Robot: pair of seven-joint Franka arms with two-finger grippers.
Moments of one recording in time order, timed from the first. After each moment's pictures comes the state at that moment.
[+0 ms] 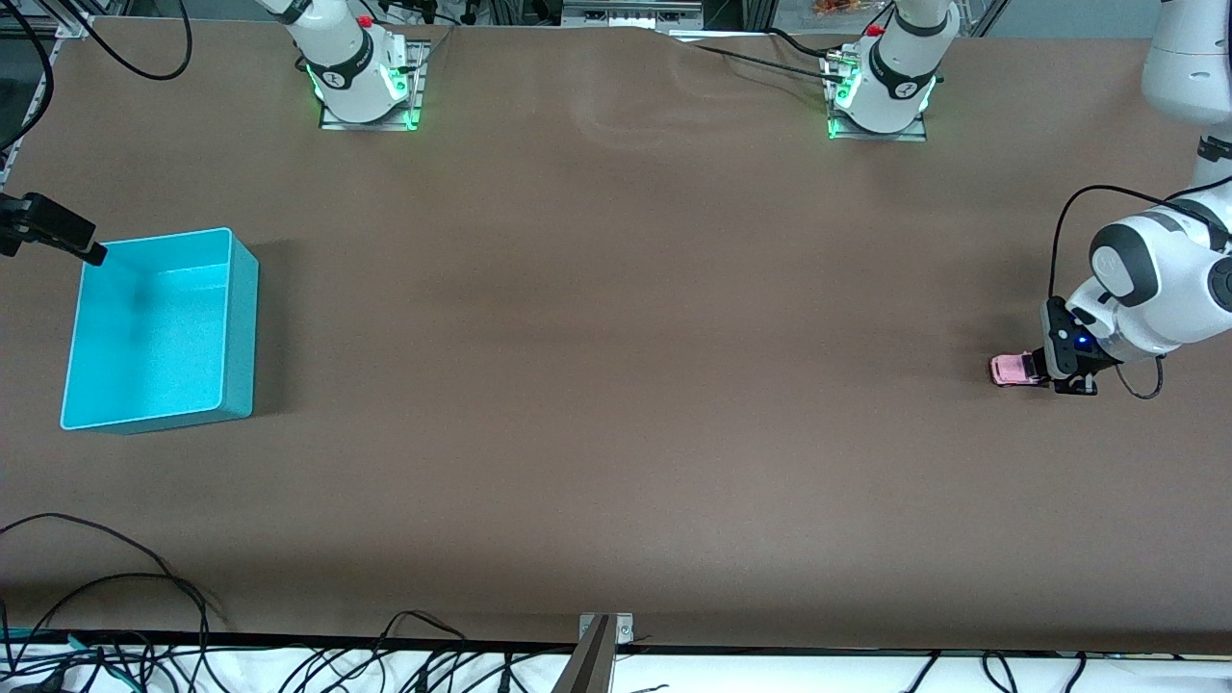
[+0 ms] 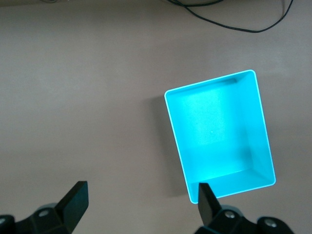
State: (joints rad) left arm 0.30 0.51 0.06 -2.01 -0.03 2.52 1.97; right arm 0.06 0.07 -0.16 -1.50 0.00 1.61 0.01
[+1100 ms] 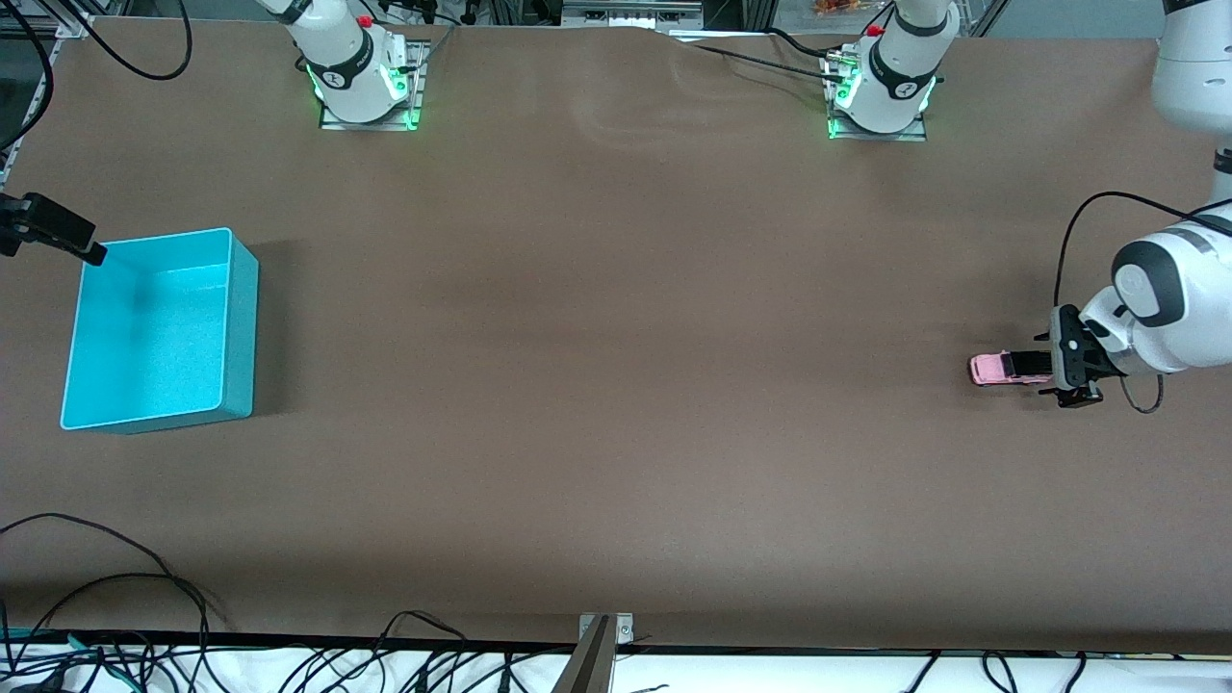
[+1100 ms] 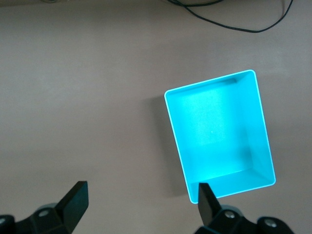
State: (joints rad) left arm 0.29 0.55 0.06 -1.86 -0.08 2.25 1.98; right arm 0.06 0.07 -0.16 -1.50 0.00 1.61 0.01
